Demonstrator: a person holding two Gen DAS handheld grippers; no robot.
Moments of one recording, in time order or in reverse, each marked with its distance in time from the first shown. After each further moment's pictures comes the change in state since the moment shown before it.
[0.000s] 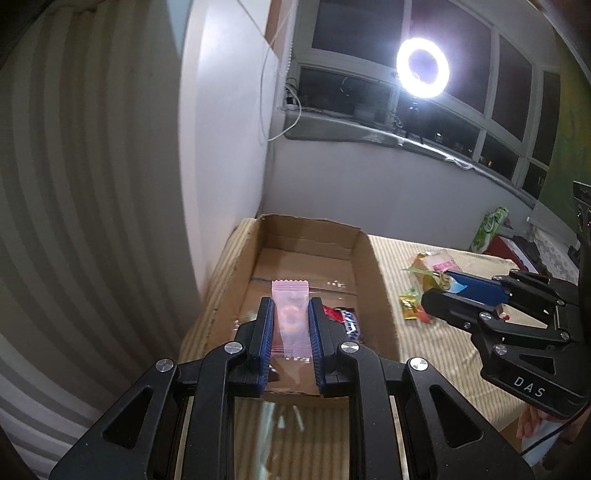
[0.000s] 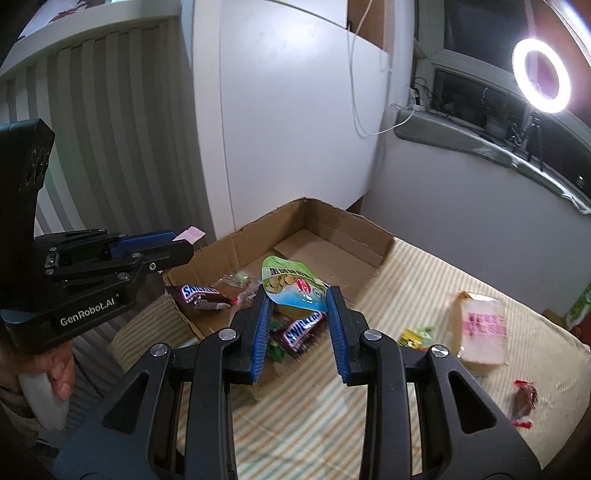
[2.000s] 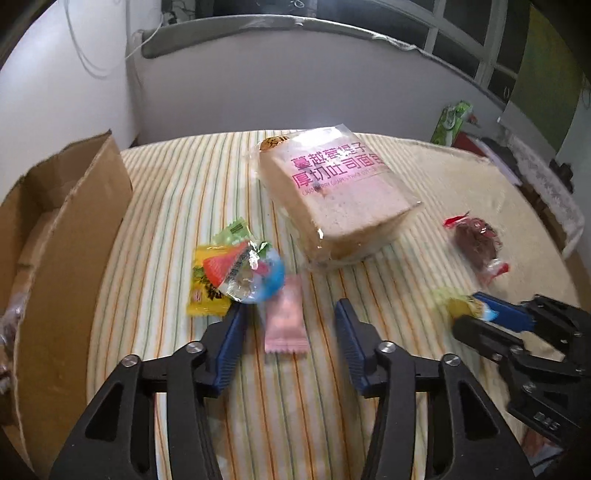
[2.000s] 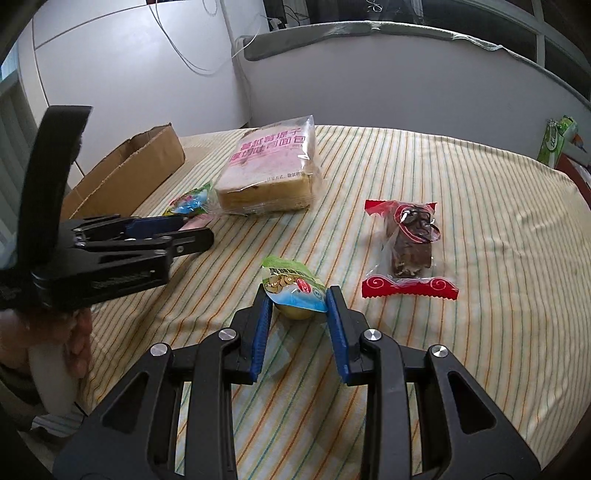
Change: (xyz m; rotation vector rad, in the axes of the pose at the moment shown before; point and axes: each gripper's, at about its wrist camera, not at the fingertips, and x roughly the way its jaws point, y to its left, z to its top) left arm 0.168 -0.209 -0.044 0.213 0.315 -0.125; right arm -0.031 -0.223 -0.174 0.385 0.137 -0.113
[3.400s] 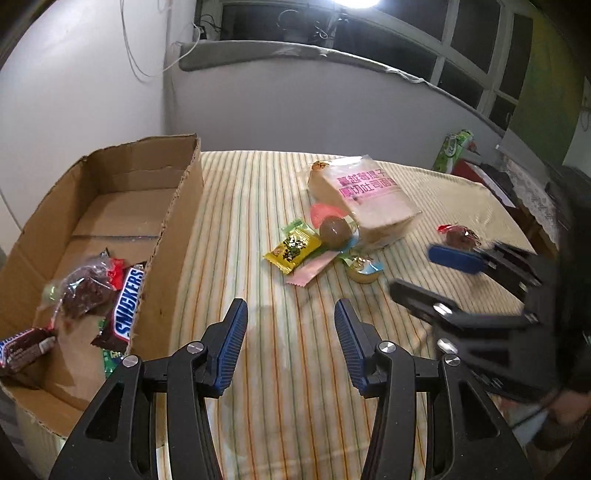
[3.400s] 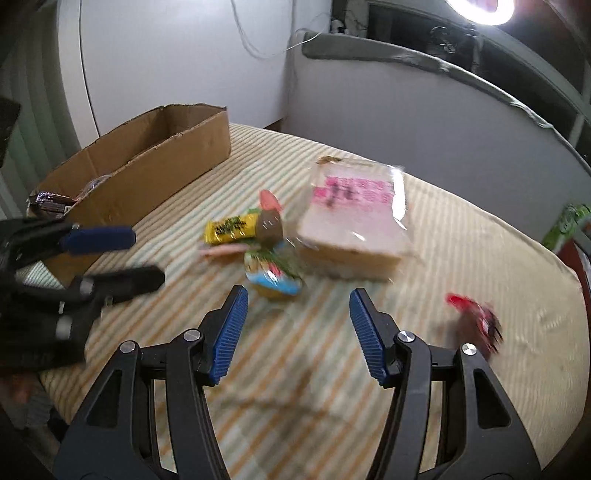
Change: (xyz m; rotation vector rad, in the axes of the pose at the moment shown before) left arm -0.065 0.044 -0.030 -0.071 -0.081 -0.027; right arm 0.034 0.093 0.040 -0.289 0.033 -0.050
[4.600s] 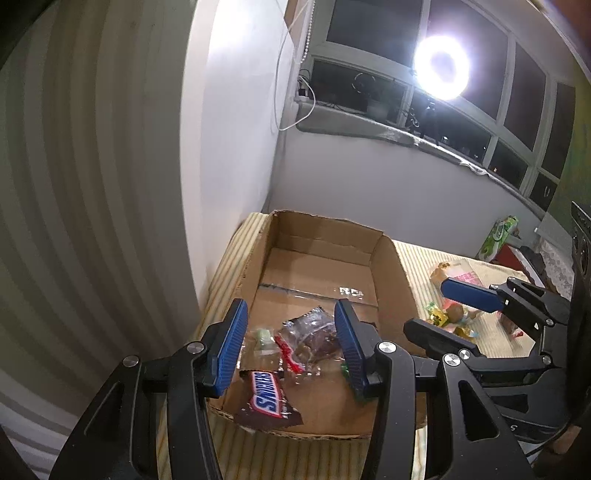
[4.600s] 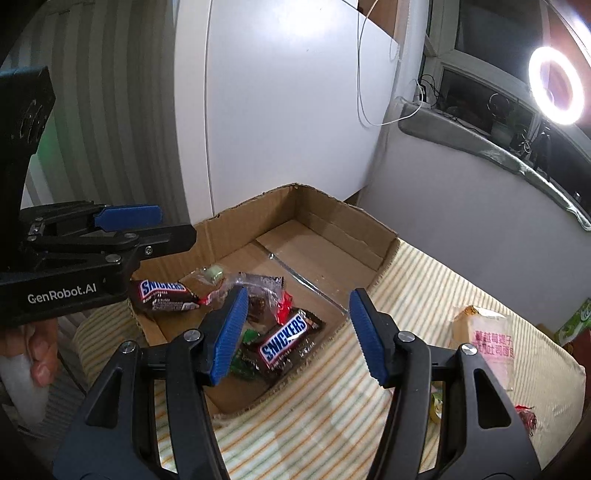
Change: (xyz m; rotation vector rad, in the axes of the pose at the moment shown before) left arm -0.099 0.163 0.004 -0.181 -0.223 0.136; right arm -0.019 0.154 0.088 -0.146 -0.170 0.077
